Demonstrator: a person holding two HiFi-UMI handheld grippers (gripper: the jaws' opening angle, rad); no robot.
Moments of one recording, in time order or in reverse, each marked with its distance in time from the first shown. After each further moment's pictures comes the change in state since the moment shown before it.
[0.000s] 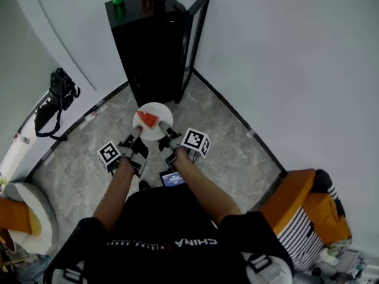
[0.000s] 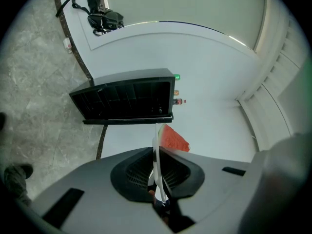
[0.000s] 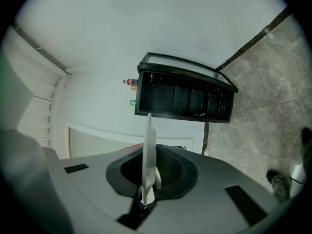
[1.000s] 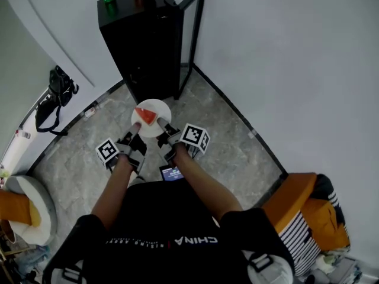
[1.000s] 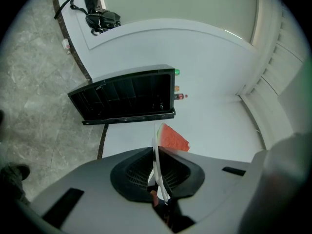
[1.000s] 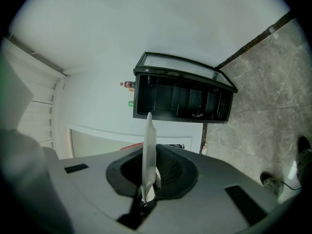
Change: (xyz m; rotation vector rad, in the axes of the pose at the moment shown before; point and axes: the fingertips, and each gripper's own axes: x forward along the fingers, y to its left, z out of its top) left arm 0.047 0.013 -0.044 0.055 -0.029 0.034; right arm -0.028 -0.020 0.054 0.031 0.068 0.013
